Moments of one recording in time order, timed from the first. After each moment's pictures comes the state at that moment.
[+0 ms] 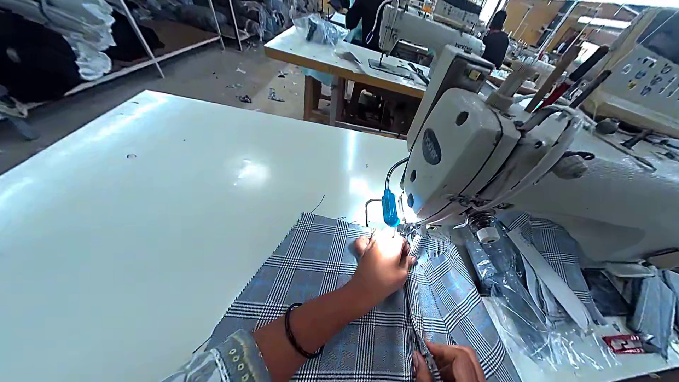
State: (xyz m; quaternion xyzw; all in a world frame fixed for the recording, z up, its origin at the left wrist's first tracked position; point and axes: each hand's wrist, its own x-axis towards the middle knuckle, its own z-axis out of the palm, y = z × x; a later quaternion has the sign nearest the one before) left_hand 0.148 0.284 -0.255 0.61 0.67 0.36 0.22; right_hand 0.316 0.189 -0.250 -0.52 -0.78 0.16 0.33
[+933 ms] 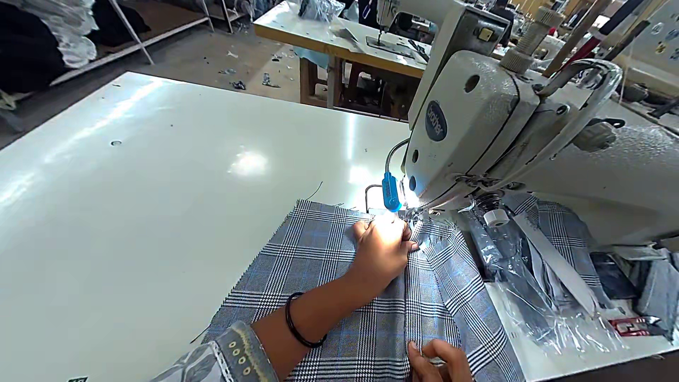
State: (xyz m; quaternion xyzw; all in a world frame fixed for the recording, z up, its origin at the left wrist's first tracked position) left_hand 0.150 0.285 -0.262 0.61 0.67 0.40 0.16; right_hand 0.316 0.172 -0.250 -0.46 -0.84 0.12 0.26
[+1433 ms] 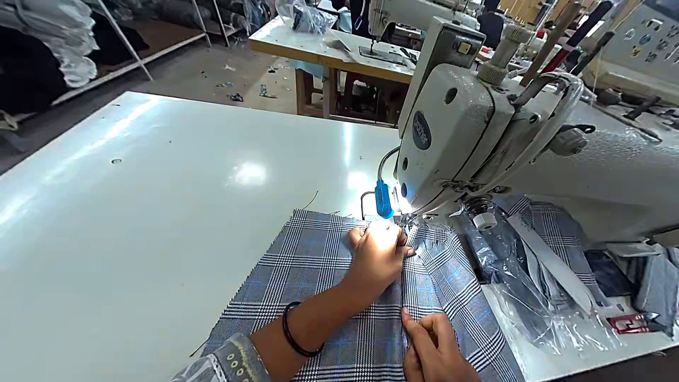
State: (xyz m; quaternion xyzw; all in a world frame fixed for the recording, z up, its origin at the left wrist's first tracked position) left_hand 0.148 0.284 -0.259 0.62 0.67 0.38 0.15; right_hand 0.306 0.205 -0.251 -0.45 -0.86 0.09 0.24
